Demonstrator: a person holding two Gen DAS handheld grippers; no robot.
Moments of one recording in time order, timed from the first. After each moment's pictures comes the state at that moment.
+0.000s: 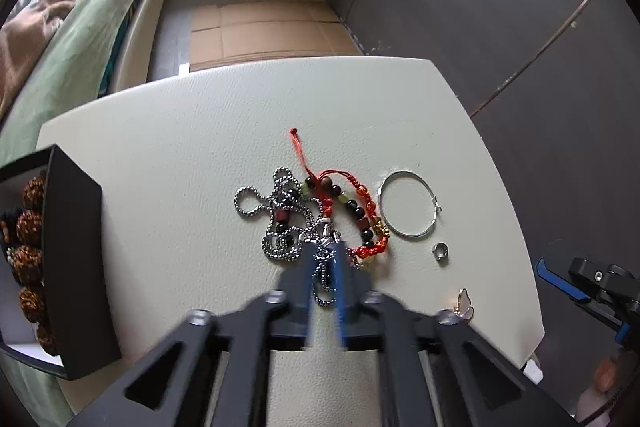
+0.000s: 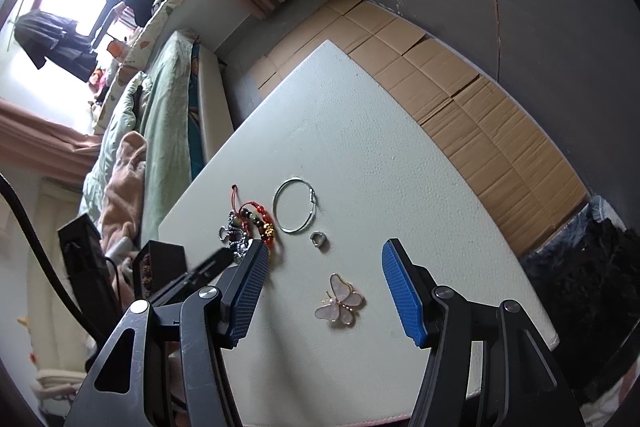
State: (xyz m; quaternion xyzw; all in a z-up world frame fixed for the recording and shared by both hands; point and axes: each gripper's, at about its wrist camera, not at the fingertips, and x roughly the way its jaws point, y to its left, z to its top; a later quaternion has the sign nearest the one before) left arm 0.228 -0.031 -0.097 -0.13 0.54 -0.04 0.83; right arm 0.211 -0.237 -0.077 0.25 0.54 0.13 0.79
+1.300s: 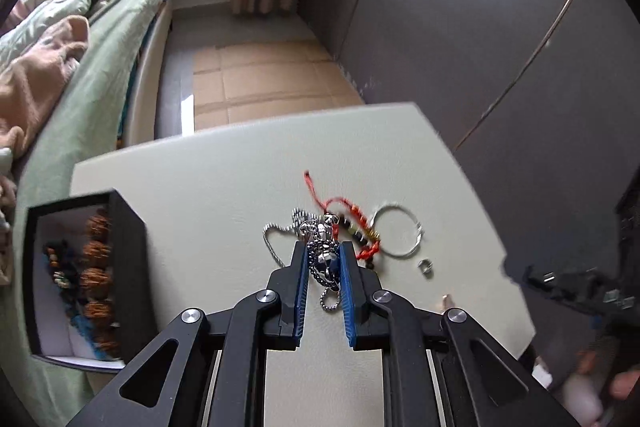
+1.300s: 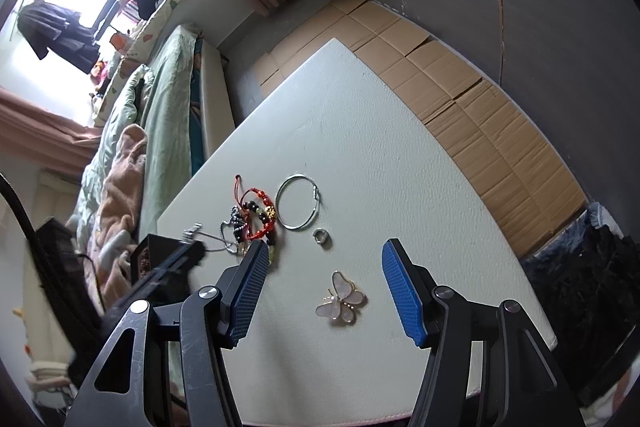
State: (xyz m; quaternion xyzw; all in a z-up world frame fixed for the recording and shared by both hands) left arm 0.204 -0.009 -0.050 -0.11 0.48 -0.05 0.87; right arm 0.208 -0.231 -0.075 0.23 0.54 0.14 0.79
